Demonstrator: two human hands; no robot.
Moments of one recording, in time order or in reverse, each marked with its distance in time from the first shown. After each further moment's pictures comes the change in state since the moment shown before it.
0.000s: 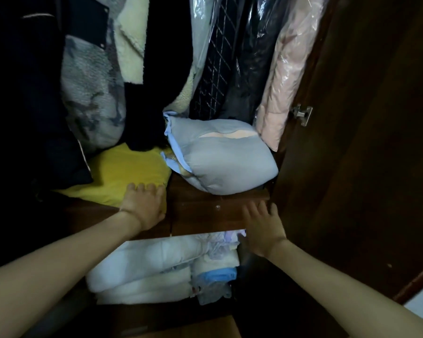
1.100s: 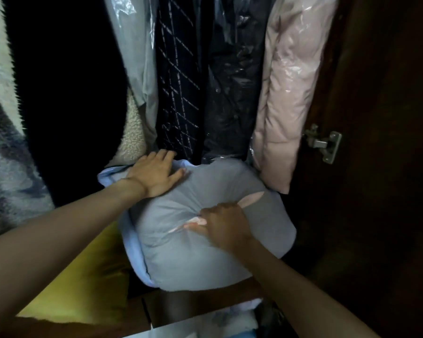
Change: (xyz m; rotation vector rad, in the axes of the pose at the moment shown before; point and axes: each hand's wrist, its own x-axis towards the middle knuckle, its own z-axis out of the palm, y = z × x) left_hand 0.321 0.014 -0.096 -0.339 0.309 0.113; right_hand 0.280 0.027 -0.006 0.494 0.873 -0.331
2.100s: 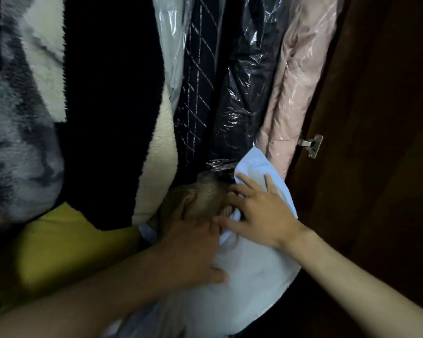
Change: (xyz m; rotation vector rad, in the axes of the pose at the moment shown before) left_hand -0.184 0.051 -0.030 -0.184 -0.169 0.551; right_hand -0.004 -0.072 -0.139 -0.198 -0.473 0.268
